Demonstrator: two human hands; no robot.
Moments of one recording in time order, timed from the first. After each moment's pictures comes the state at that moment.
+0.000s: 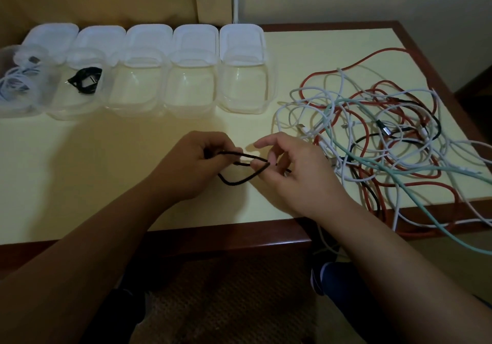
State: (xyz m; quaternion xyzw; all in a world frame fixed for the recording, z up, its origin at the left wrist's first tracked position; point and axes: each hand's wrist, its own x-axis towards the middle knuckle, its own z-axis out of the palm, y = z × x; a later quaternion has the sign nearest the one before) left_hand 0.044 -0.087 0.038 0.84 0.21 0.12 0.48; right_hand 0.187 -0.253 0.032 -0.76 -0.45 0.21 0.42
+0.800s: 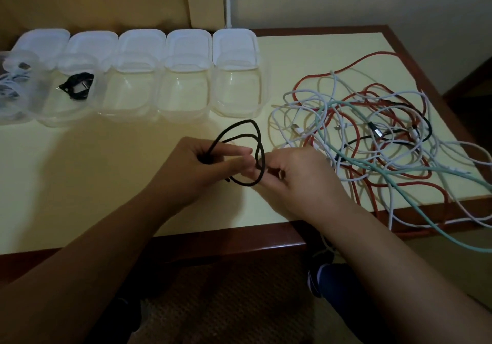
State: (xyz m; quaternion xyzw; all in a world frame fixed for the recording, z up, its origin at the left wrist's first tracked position) left_hand 0.047 -0.112 0.055 0.73 0.25 0.16 0.61; right_hand 0.193 -0.254 0.038 -0.78 -0.56 0.08 0.28
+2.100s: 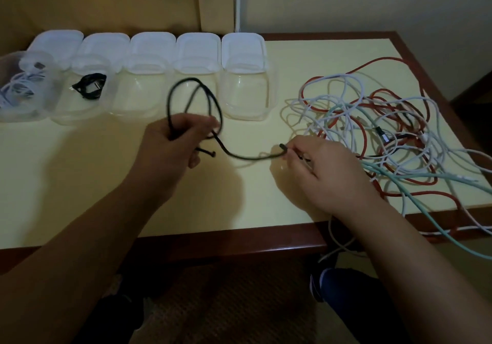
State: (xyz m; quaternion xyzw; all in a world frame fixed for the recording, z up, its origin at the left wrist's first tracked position) left_hand 0.042 -0.076 0.048 0.61 0.34 0.31 0.64; right_hand 0.219 -0.269 0.045 -0.81 -0.51 0.08 0.27
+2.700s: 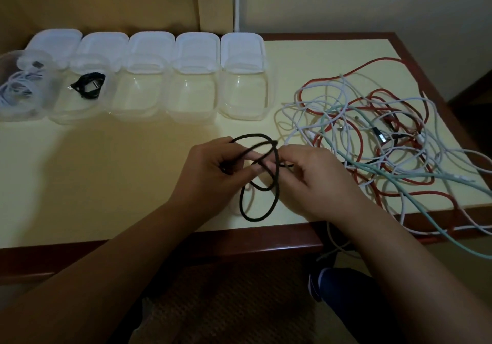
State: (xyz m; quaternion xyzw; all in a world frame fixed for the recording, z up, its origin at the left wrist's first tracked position) left_hand 0.052 -0.122 0.033 0.84 0.17 0.29 0.43; right_hand 0.209 -0.266 0.042 -0.76 -0.56 0.12 0.31
